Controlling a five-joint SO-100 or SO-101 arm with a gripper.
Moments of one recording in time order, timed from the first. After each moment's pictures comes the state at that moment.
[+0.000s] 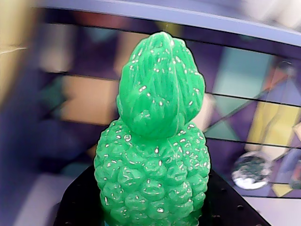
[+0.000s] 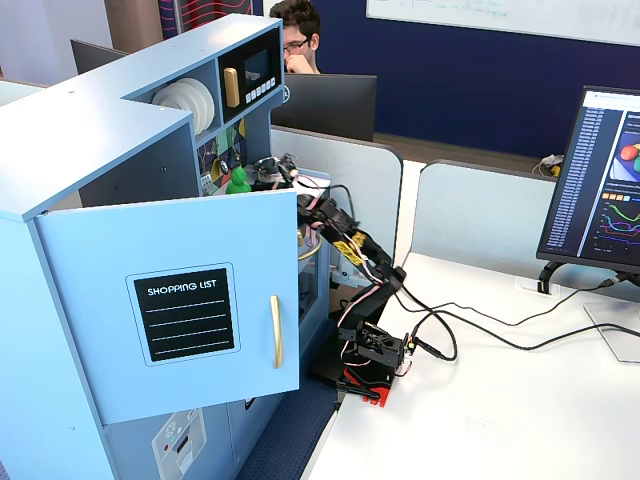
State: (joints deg) arm -0.7 123.0 82.7 32.3 -101.5
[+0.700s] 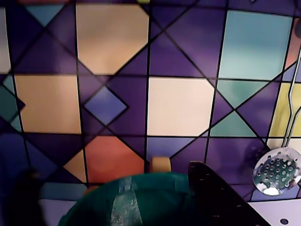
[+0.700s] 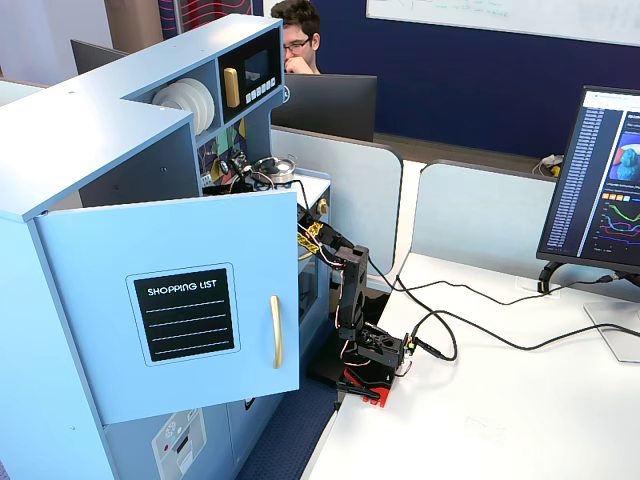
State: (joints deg) arm 0.6 92.6 61.4 26.6 -95.8
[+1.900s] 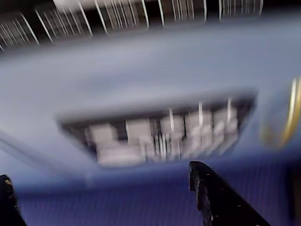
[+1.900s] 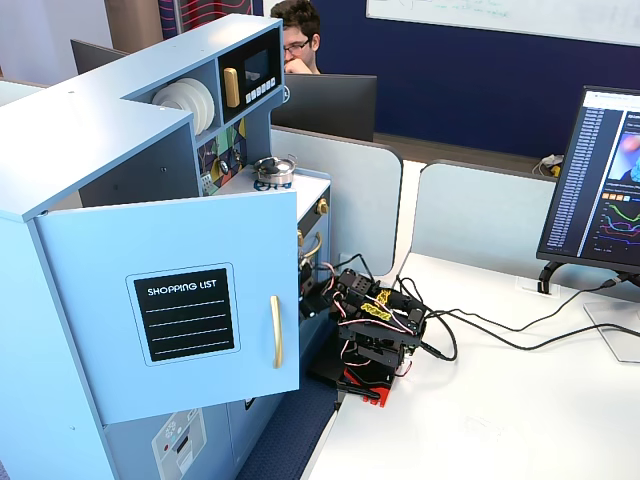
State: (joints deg) arm 0.8 180.7 167.0 53.0 -86.6
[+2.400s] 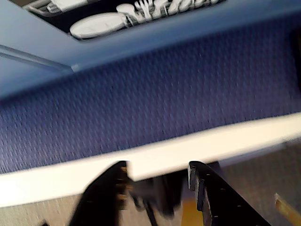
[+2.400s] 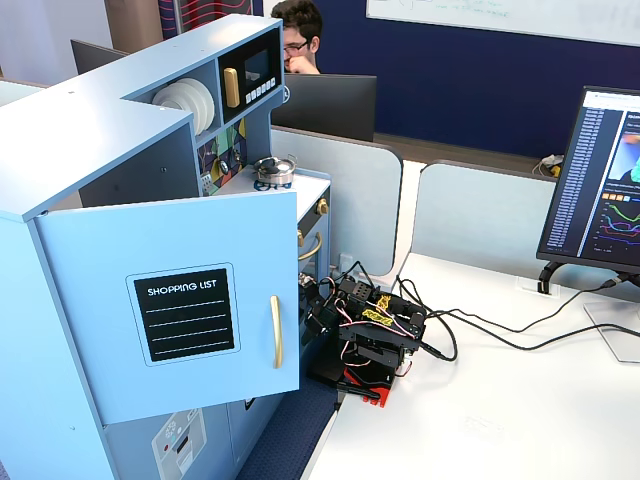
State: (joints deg) arm -1.6 182.8 171.9 76.0 -79.0
